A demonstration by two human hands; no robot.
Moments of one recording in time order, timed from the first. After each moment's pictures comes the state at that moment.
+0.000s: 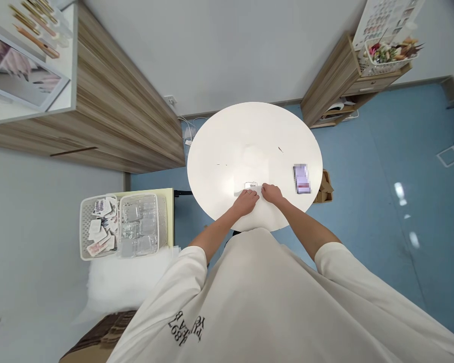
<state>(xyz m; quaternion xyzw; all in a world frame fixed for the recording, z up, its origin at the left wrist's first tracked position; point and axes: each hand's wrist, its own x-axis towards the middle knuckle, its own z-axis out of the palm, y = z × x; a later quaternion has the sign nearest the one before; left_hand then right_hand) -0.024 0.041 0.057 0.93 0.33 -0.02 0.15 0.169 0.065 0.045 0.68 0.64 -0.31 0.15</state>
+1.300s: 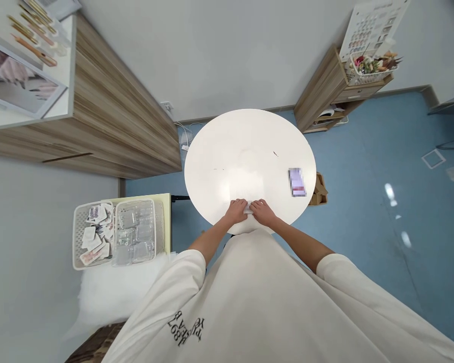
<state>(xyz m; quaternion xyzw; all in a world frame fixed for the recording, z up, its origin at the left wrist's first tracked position) -0.047 0.024 0.046 0.84 0.43 -0.08 0.31 0.151 -0.014 0.037 0.46 0.86 -0.21 0.05</state>
